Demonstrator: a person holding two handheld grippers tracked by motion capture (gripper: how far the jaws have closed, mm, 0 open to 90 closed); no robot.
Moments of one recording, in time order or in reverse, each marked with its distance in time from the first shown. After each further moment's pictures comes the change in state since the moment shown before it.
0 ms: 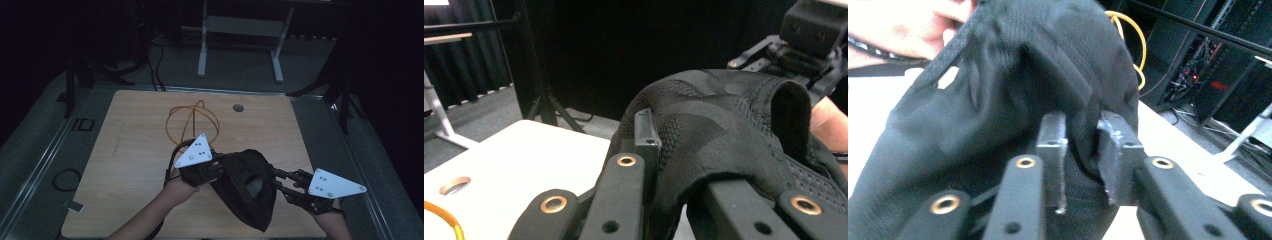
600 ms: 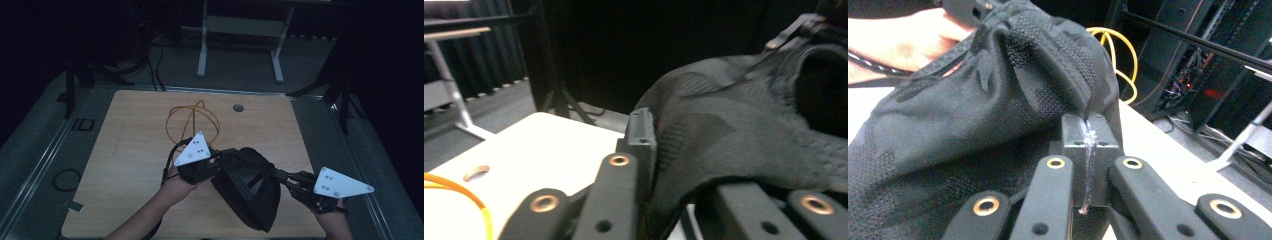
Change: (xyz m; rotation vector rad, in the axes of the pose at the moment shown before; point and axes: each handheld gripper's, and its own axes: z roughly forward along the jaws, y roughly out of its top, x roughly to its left) left arm 0.006 -0.002 -0.003 0.026 0.067 0.012; right arm -0.003 0.007 -0.008 -0.044 -0.014 0.001
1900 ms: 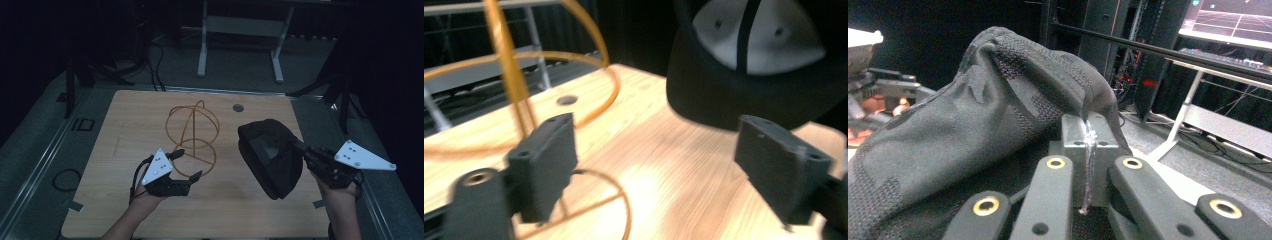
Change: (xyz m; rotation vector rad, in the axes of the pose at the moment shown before) left arm 0.020 -0.087 -0.060 0.078 0.259 -0.068; right arm -0.050 0.013 -0.010 -0.044 -0.222 0.147
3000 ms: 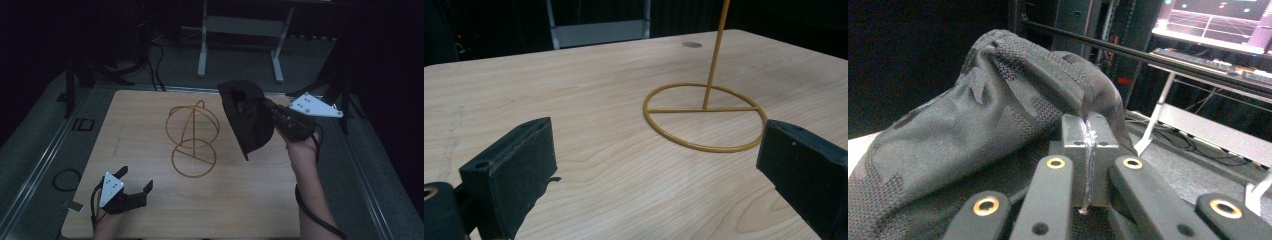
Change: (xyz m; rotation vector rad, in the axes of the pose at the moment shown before) left arm 0.048 -0.112 -0.068 0.000 0.384 -0.158; right arm -0.005 0.057 0.109 0.037 -0.113 0.004
